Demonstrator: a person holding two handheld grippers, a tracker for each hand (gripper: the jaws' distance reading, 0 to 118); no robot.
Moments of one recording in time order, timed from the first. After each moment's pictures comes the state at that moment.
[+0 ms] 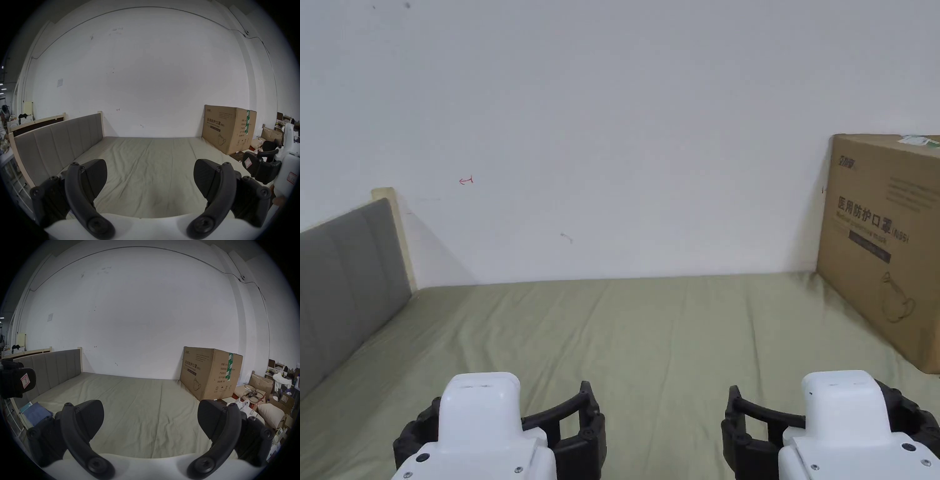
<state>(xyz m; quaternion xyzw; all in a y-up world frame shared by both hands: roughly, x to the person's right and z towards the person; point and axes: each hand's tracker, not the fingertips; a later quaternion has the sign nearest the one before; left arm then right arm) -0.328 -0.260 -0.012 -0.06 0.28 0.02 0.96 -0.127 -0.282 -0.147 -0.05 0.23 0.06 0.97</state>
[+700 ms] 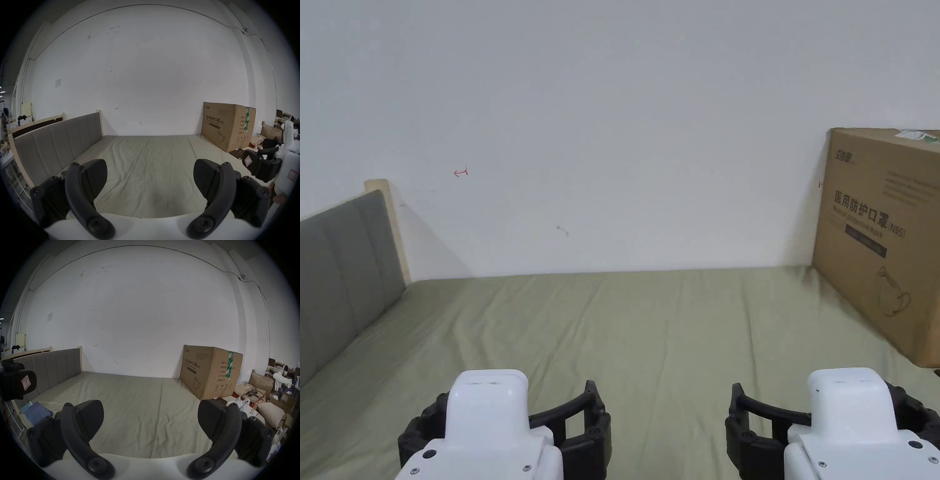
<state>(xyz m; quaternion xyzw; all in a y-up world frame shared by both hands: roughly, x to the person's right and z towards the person) -0.323 -0.263 -0.017 -0.07 0.27 0.02 0.96 -0.124 -0.284 -0.151 -0.06 0.23 0.06 0.97</state>
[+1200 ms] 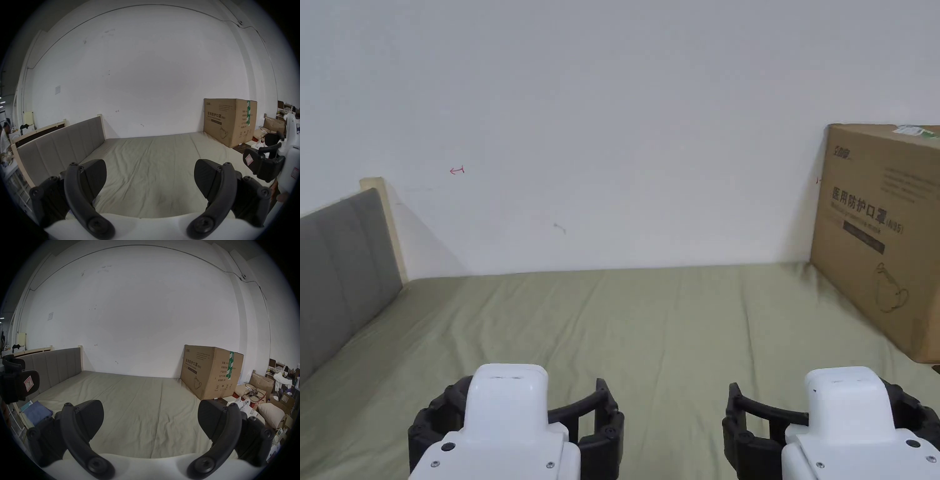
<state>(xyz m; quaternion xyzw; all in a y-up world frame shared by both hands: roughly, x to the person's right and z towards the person) -0.314 -0.260 -0.026 -0.08 0.28 -0.02 0.96 -0.125 -0.283 -0.150 -0.06 0.23 0.06 0.97</state>
